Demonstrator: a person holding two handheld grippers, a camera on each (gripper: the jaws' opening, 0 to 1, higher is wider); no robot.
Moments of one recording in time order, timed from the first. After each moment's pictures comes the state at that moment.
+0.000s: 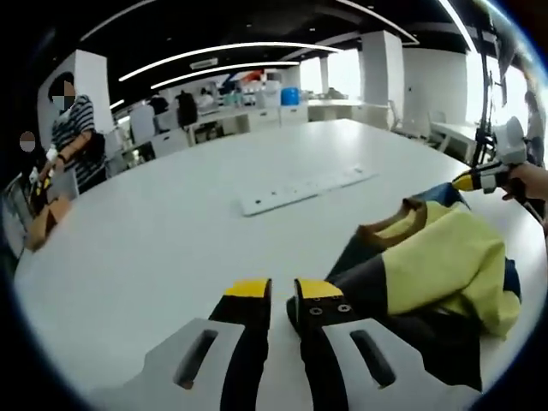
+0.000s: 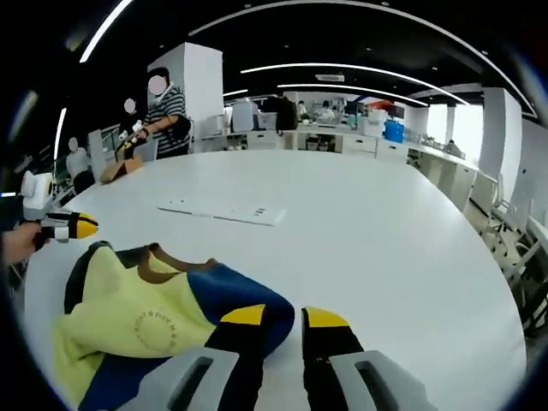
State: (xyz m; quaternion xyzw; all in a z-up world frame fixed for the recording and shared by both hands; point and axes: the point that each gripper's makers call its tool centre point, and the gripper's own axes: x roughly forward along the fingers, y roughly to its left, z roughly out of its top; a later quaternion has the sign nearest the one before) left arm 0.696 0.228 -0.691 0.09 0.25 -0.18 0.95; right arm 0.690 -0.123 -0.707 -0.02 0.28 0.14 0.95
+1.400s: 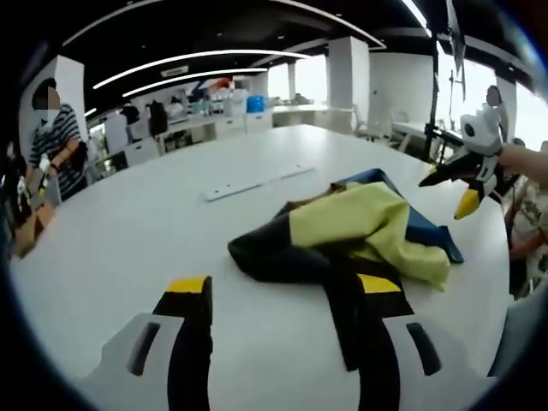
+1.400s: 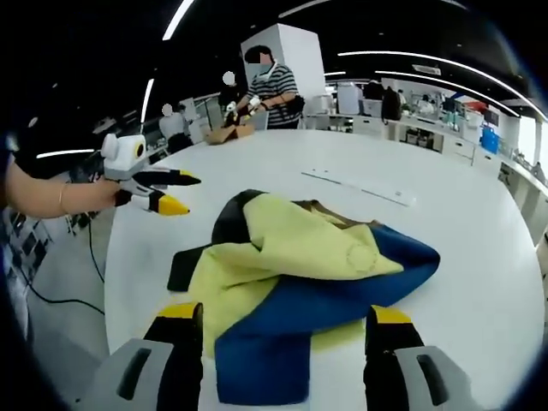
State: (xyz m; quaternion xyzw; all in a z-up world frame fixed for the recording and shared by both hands) left arm 0.579 0.214 -0.678 0.09 0.24 -0.27 0.93; right arm 0.537 -0.029 -0.693 -0.05 0.33 0.38 0.86
